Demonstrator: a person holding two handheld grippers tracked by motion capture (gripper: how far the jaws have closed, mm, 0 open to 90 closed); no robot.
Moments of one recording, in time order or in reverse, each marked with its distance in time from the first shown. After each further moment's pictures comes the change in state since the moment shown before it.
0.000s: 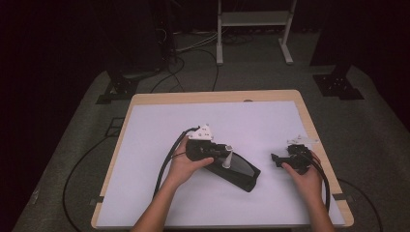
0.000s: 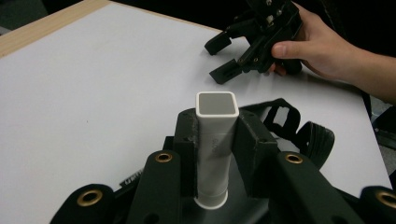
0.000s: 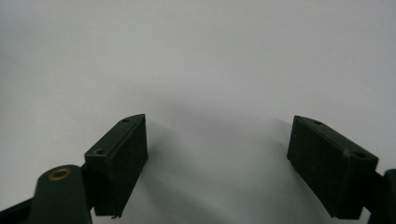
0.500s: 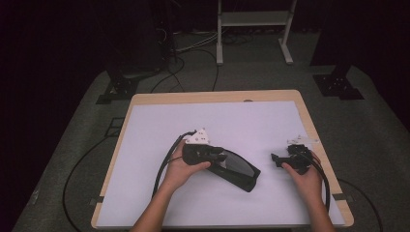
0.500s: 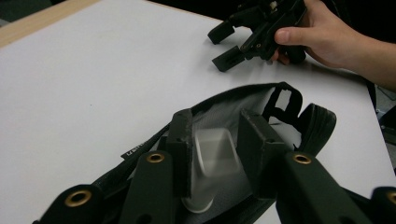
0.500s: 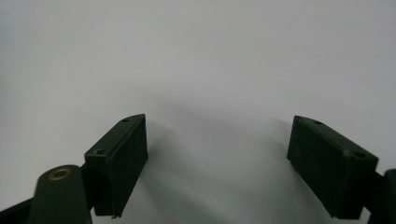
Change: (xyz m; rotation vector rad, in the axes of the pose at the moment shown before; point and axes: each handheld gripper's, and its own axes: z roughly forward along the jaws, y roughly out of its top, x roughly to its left) left arm -0.004 -0.011 -0.007 0.007 0.024 0.003; right arm 0.000 0.000 0.000 0.000 0.000 0.000
